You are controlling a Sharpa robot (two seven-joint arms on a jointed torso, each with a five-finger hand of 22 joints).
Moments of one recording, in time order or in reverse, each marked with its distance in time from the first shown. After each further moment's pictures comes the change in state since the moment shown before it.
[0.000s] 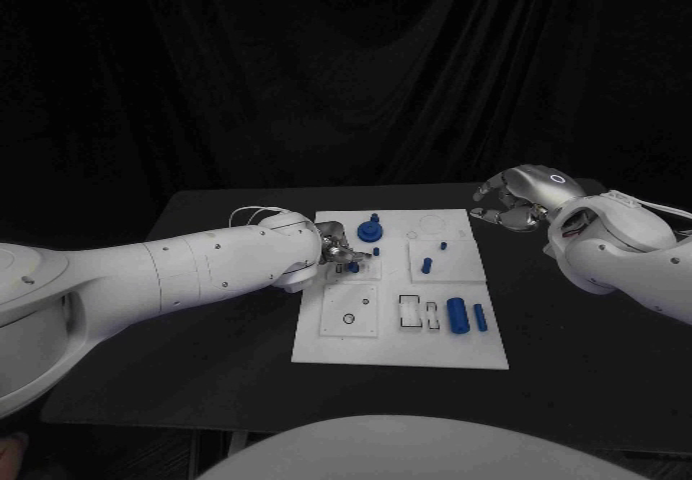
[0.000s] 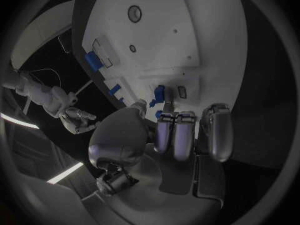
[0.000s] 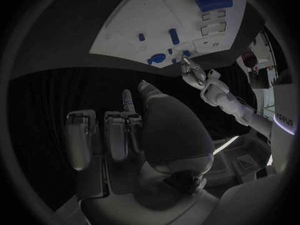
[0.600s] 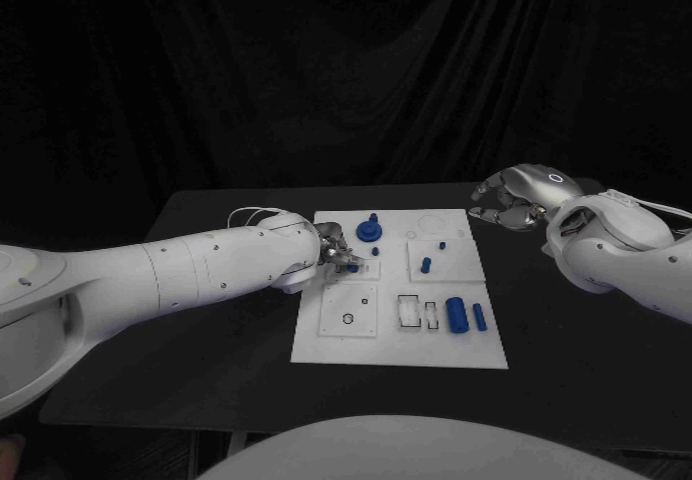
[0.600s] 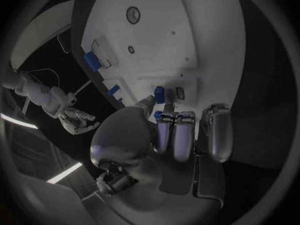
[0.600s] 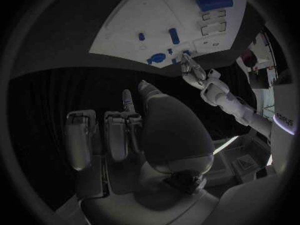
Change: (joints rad) left arm 0.001 0.000 -0.002 0.002 0.001 0.000 -0.011; left_hand 0.097 0.007 0.112 -0.116 0.097 -0.057 -0.007 0.084 0.062 0.001 -0.009 0.000 0.000 0.000 -0.007 0.000 0.000 0.000 -0.007 -0.015 0.000 0.000; right arm 0.000 -0.001 0.000 0.000 0.000 -0.003 0.002; right_hand 0.000 0.000 0.000 0.000 0.000 0.000 0.000 0.000 0.001 0.000 0.000 0.000 0.000 0.000 0.000 0.000 0.000 0.000 0.000 0.000 0.000 0.000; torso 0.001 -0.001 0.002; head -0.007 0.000
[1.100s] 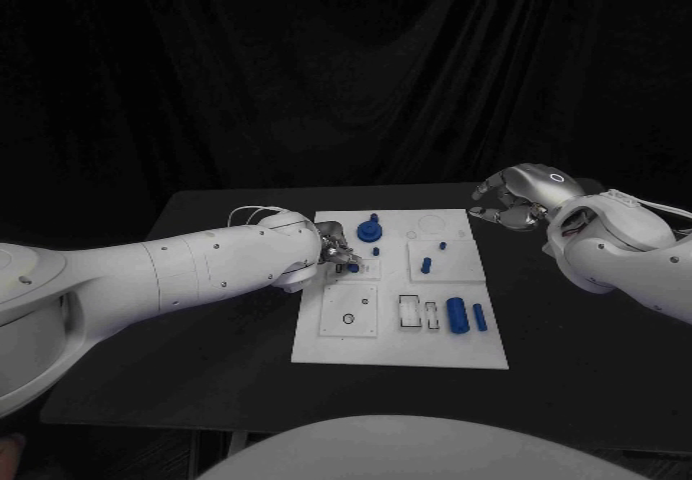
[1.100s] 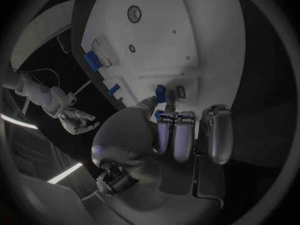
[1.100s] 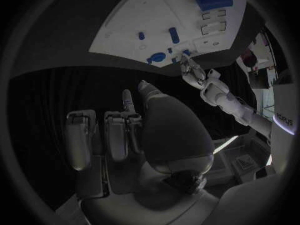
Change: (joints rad) left arm 0.004 0.000 0.000 0.002 0.000 0.000 -0.004; left_hand 0.092 0.034 0.011 -0.073 0.161 -0.004 -0.021 0.095 0.025 -0.002 -0.017 0.000 -0.001 0.000 -0.011 0.000 0.000 0.000 0.010 -0.010 0.010 0.000; right arm 0.001 -0.001 0.000 0.001 0.000 -0.003 0.002; right_hand 0.000 0.000 0.000 0.000 0.000 0.000 0.000 0.000 0.000 0.000 0.000 0.000 0.000 0.000 0.000 0.000 0.000 0.000 0.000 0.000 0.000 -0.001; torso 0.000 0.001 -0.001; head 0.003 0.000
